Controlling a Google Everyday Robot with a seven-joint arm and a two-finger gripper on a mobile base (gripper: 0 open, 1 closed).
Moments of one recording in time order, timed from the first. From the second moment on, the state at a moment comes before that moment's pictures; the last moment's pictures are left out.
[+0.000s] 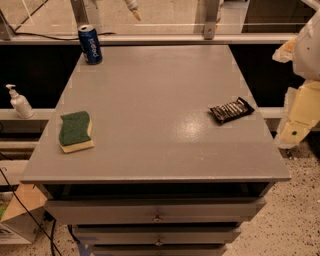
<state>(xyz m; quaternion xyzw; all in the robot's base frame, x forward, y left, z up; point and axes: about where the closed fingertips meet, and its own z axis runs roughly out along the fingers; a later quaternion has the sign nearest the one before) 0.438 -0.216 0.980 -0.60 0.78 -0.04 0.16</state>
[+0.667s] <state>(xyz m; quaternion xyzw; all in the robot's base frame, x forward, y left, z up) 0.449 -0.193 0.979 -0.62 0.76 -0.02 0.20</state>
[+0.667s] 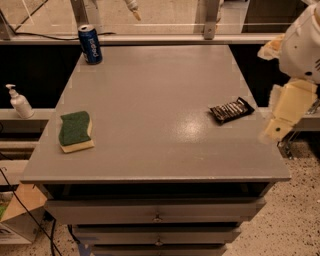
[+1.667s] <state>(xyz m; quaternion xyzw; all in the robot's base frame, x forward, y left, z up) 0.485 -0.116 0.967 -0.62 0.73 0.08 0.28</state>
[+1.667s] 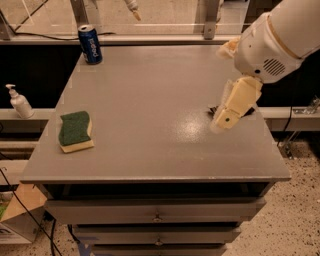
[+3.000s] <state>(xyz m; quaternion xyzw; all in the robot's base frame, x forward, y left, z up) 0.582 -0.016 0.944 -0.61 0.68 0.17 0.38</state>
